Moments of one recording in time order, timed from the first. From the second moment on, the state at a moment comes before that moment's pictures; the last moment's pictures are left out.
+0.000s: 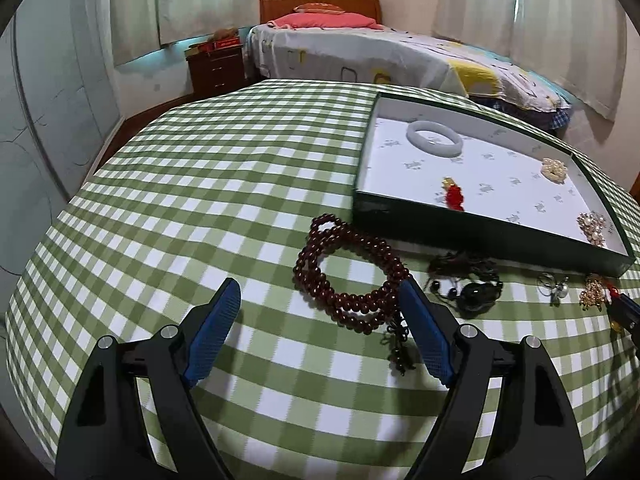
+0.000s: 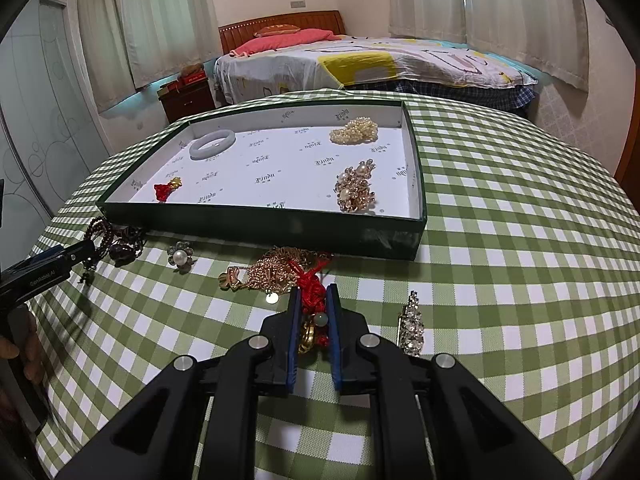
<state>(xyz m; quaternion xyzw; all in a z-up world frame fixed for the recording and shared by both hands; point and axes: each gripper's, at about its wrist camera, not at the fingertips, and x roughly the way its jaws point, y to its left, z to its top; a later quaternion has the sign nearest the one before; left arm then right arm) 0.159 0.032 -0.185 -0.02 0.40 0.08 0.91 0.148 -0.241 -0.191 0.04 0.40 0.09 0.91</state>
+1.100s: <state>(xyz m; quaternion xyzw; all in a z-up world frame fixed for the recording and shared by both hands) 0.166 0.032 -0.187 -0.04 0.40 0.05 0.91 0.148 -0.240 -0.192 0.04 0.40 0.09 0.91</state>
